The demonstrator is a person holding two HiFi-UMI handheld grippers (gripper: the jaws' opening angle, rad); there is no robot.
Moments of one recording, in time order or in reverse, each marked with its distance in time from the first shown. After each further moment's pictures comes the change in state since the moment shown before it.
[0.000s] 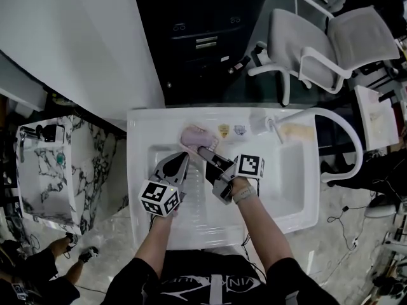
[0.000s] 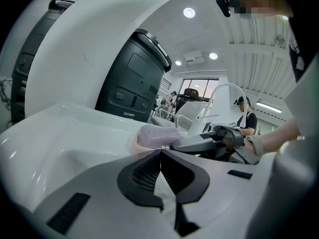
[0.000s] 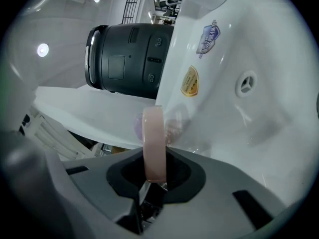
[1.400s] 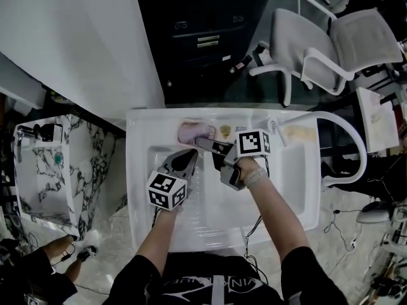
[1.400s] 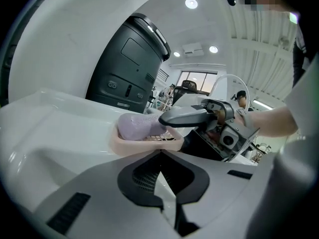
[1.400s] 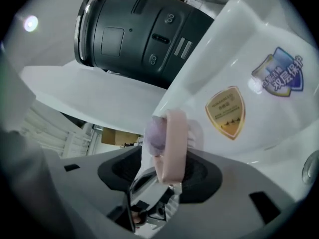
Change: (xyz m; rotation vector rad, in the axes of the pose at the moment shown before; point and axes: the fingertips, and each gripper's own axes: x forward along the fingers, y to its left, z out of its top) left arm 0.033 -0.007 -0.013 -0.008 0.107 -0.055; right arm 0.022 0.016 0.022 -0.139 0.256 -0.108
